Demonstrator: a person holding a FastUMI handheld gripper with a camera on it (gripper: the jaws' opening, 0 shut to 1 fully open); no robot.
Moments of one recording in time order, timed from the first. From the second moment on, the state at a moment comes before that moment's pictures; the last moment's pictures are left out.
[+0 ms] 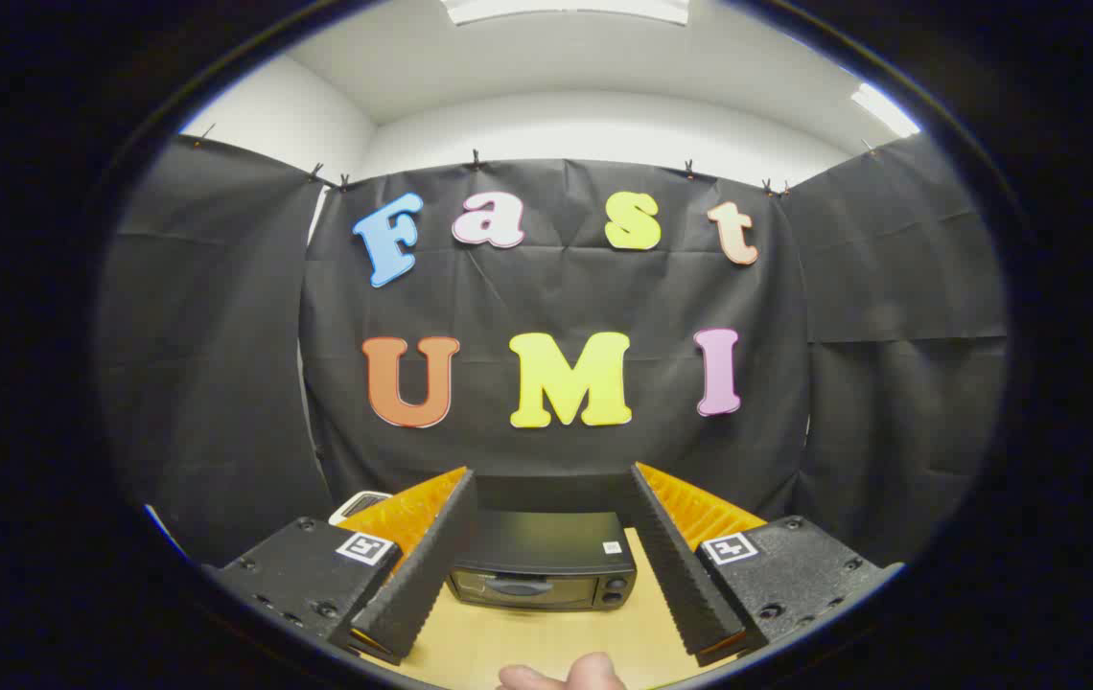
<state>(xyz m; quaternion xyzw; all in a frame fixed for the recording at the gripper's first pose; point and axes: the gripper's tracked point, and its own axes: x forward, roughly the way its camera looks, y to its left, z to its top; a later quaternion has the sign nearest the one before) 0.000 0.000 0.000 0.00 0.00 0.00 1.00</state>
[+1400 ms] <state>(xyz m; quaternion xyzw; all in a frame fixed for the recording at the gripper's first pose) 0.041 0.015 -0.017 0.03 0.04 0.00 1.00</state>
